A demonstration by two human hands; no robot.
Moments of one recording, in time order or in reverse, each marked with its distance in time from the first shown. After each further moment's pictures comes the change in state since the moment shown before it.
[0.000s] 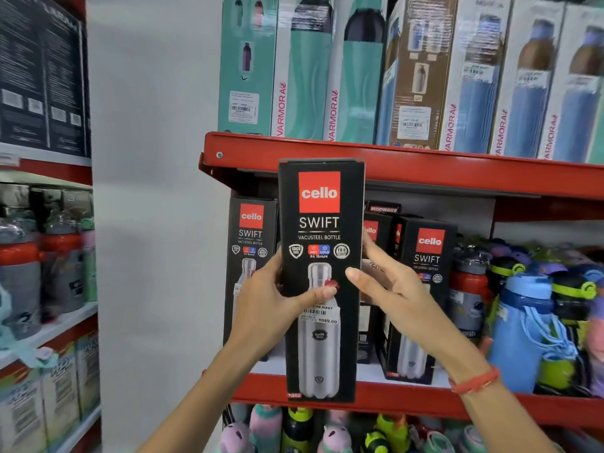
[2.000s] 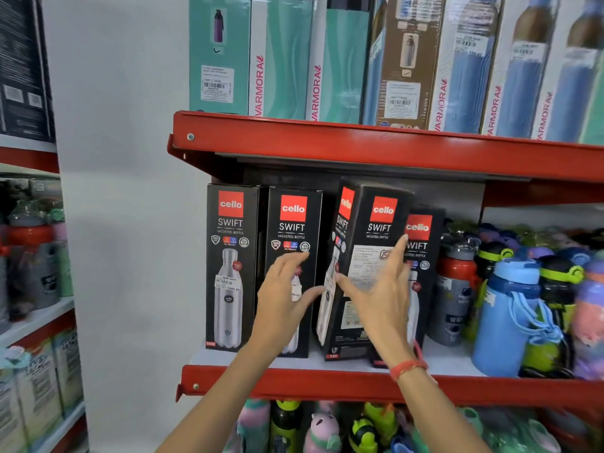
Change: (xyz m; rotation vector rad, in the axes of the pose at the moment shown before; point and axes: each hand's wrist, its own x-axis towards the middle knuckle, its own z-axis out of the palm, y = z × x) left_hand 0.025 -0.078 0.063 0.262 0.062 0.194; right_hand 0.013 0.071 0.015 -0.522 0.647 0.319
